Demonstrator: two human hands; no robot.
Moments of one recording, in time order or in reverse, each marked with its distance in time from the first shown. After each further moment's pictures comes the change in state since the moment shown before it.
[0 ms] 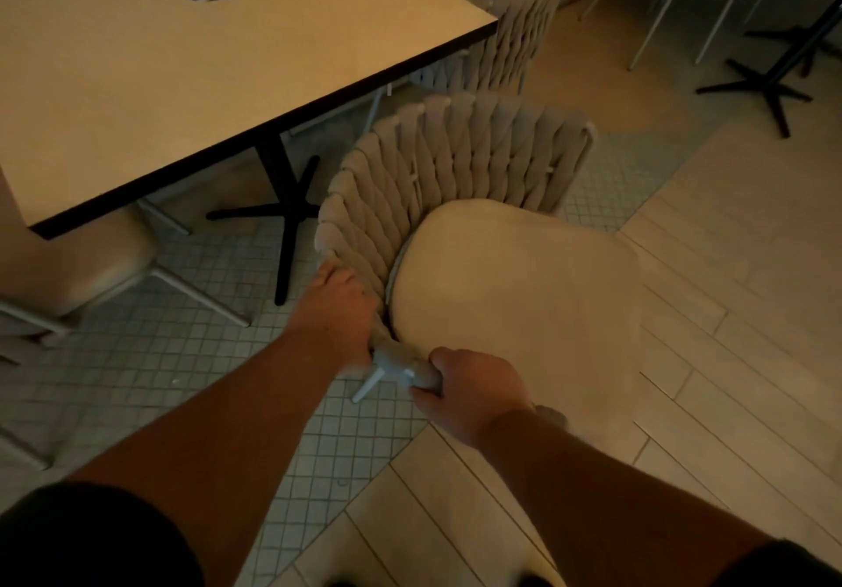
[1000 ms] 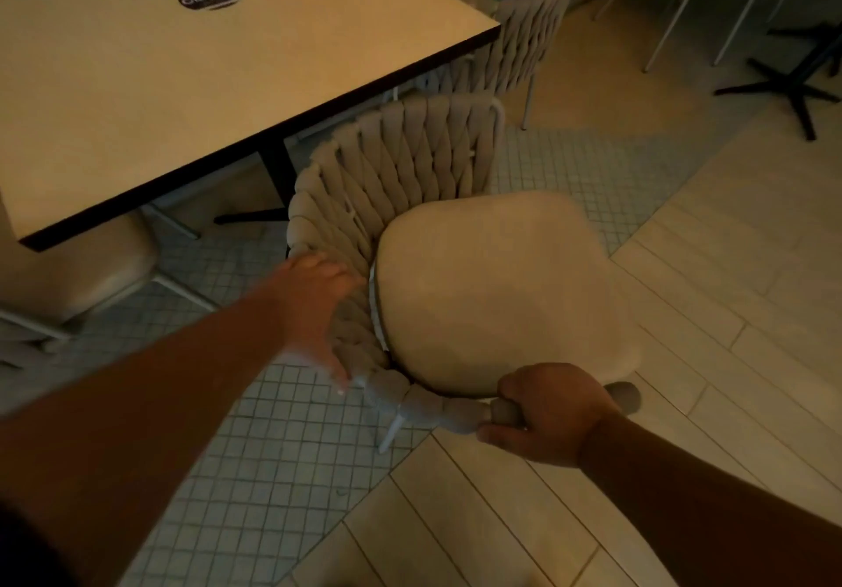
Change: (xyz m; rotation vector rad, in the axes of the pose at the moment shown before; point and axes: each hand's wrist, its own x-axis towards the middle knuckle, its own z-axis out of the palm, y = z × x) left_hand 0.011 -0.050 -0.021 -0.107 -0.108 0.092; right_hand -0.011 0.100 -0.039 -0.274 -0.081 -0.232
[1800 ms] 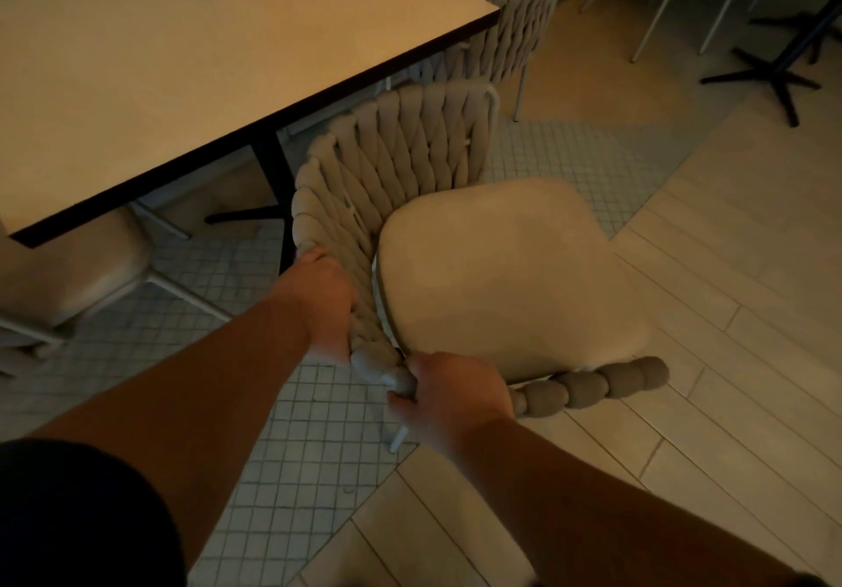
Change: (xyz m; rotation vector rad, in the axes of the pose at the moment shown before) left_hand 0.017 0.004 0.024 0.210 -0.014 0.060; right_hand 0.055 -0.131 -0.003 0.281 0.010 0.254
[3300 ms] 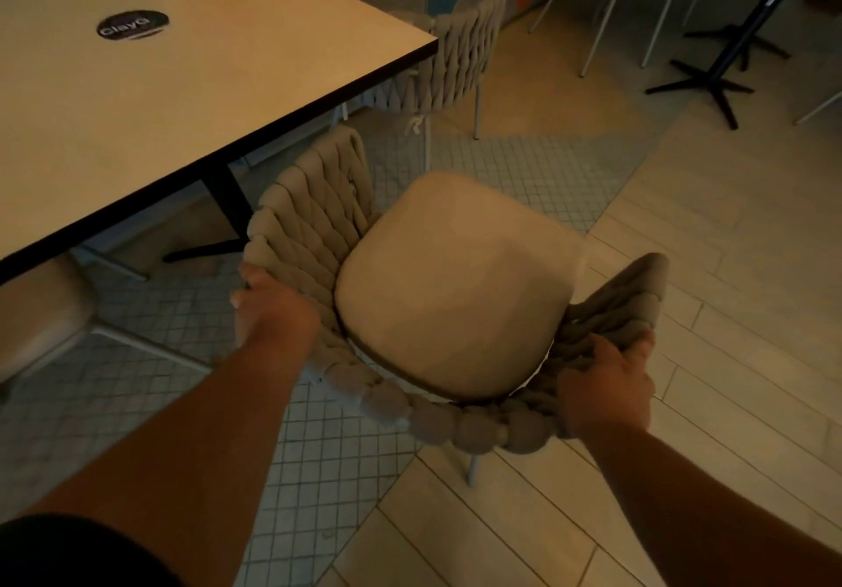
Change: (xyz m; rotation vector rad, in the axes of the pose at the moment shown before) left_hand 0.055 0.019 -0.017 -1.075 0.271 -0.949; right_hand -0.027 0.180 -0.030 0.363 0.515 0.876
